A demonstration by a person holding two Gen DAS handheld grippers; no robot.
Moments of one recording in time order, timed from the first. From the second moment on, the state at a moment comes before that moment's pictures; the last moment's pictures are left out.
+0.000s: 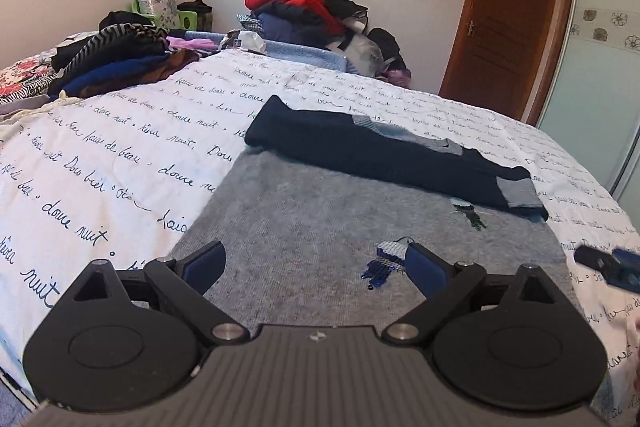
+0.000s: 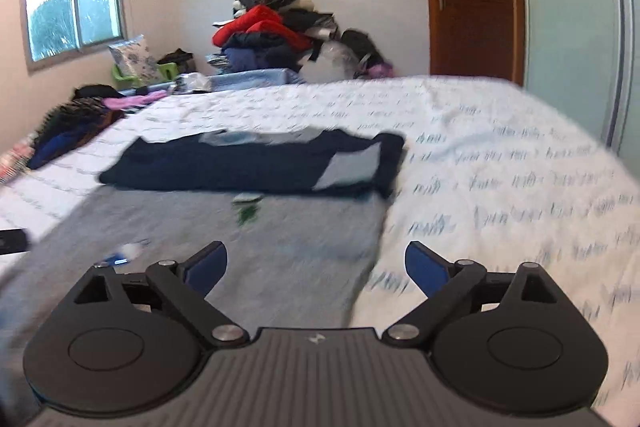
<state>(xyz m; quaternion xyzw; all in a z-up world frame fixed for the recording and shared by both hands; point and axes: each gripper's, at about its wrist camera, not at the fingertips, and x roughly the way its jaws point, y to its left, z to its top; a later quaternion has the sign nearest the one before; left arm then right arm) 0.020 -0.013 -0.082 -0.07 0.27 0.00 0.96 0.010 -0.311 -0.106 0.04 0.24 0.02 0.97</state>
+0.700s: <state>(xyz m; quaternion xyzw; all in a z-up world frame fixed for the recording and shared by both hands) 0.019 -0.046 -0.088 -0.04 0.29 -0.04 0.96 0.090 -0.377 -0.164 0.09 0.32 -0.09 0.94</state>
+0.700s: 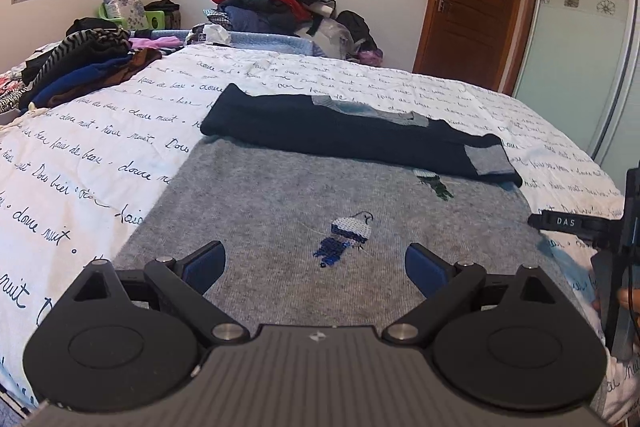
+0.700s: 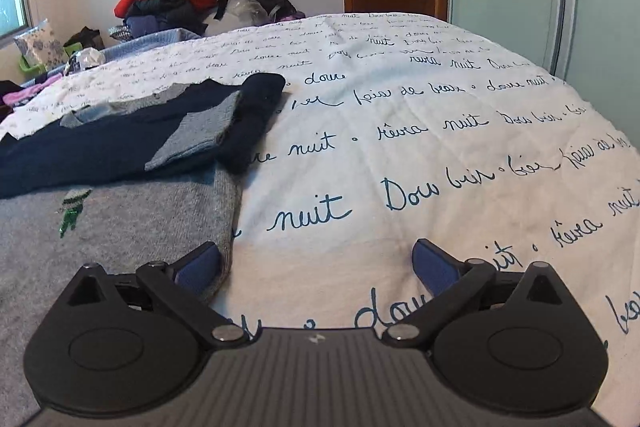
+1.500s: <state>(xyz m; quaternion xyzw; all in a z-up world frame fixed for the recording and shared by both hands) 0.029 -0.026 -0.071 -0.08 0.29 -0.05 0.95 0.094 -0.371 -0.165 0.08 0.33 -0.10 0.94</state>
